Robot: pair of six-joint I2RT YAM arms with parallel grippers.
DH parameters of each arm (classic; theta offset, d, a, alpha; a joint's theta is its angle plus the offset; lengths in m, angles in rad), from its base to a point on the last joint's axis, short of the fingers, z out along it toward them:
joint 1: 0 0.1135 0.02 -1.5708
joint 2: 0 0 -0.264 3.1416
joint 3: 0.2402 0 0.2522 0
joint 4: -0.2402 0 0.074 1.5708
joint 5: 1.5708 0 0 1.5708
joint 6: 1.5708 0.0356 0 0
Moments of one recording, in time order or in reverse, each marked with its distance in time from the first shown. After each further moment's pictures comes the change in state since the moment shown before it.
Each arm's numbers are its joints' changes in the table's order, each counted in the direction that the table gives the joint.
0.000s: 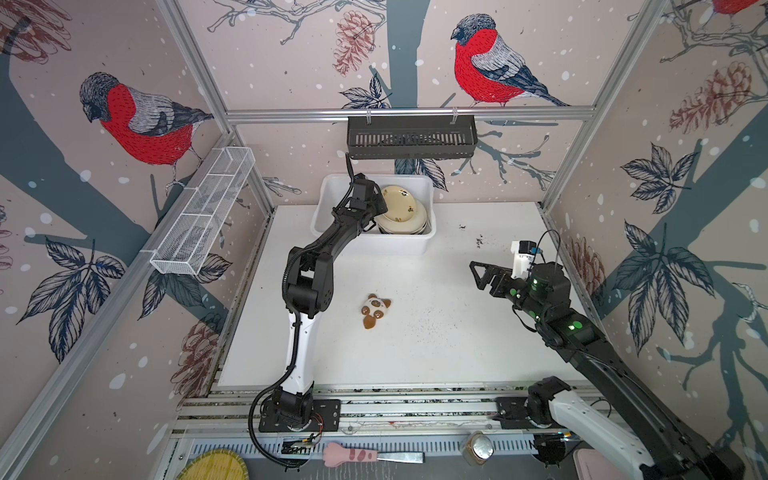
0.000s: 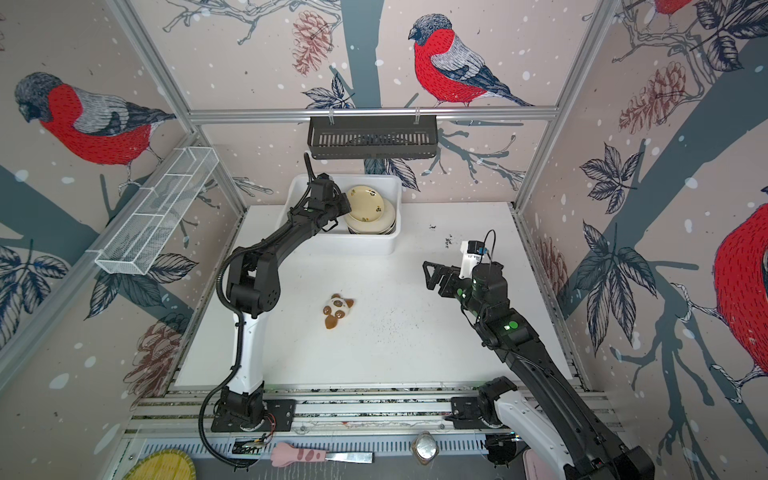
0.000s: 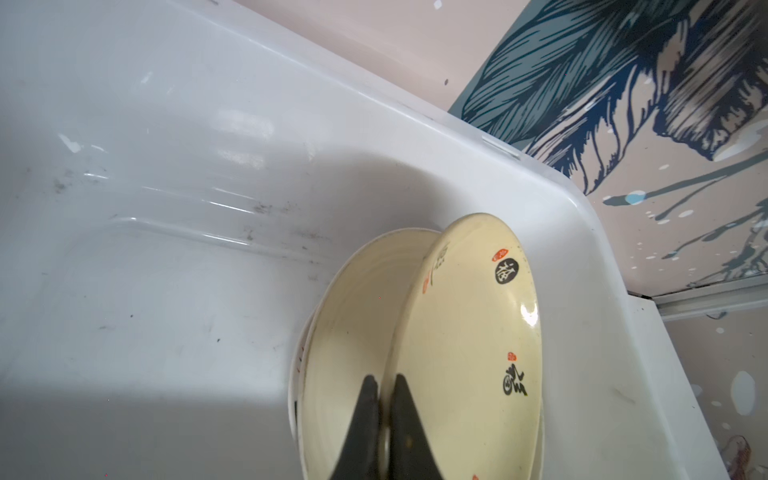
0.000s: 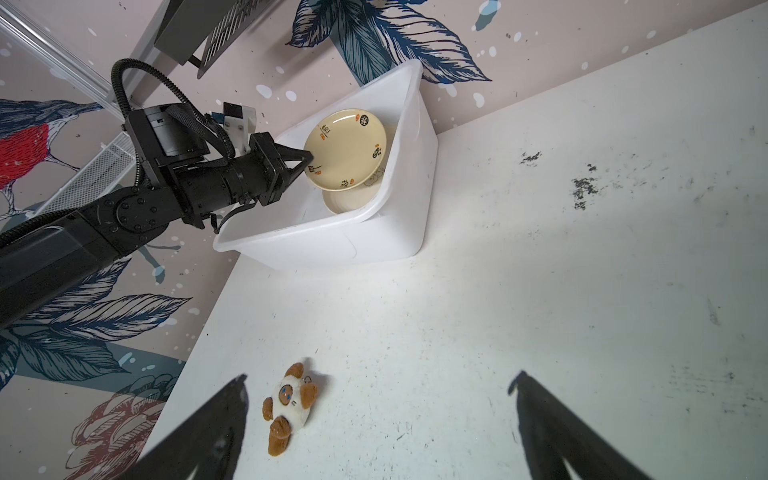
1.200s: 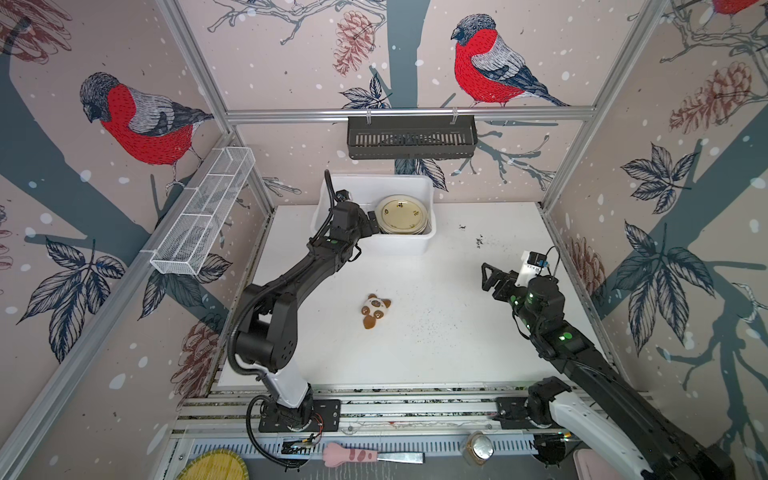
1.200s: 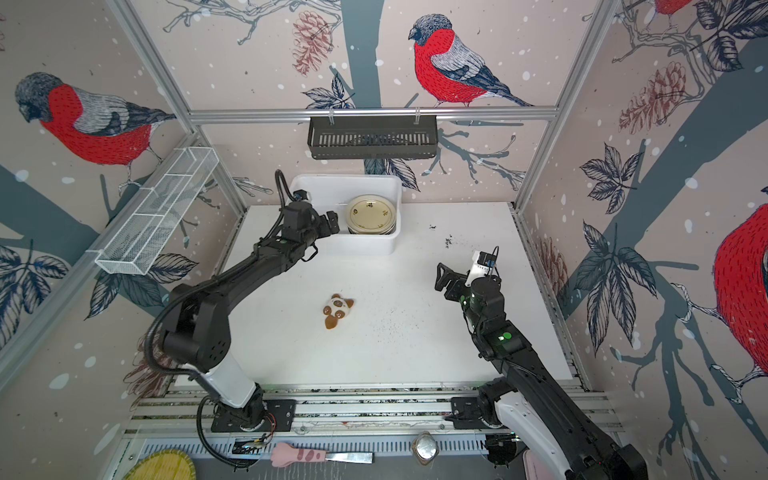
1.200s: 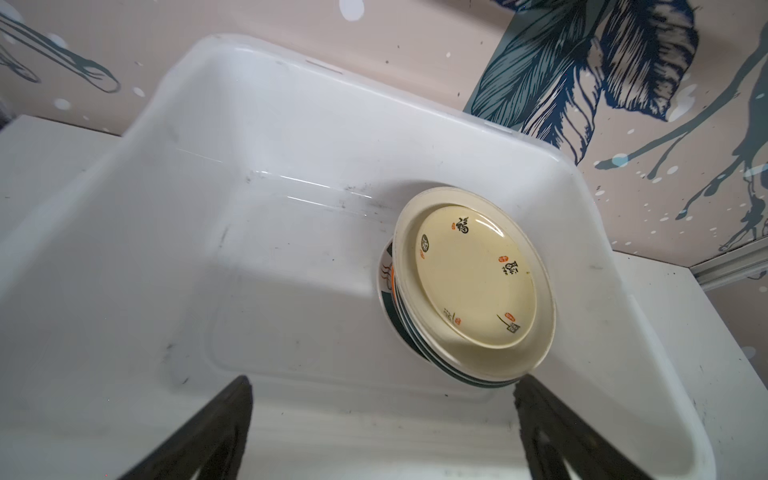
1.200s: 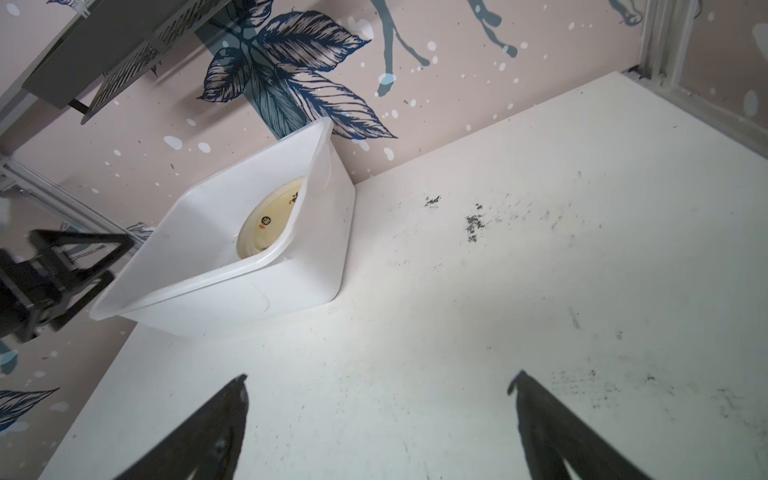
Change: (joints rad) left arm -0.024 -0.682 -0.839 0.267 -0.187 0.129; right arm -0.003 -0.030 -0.234 0.274 0.313 -0.053
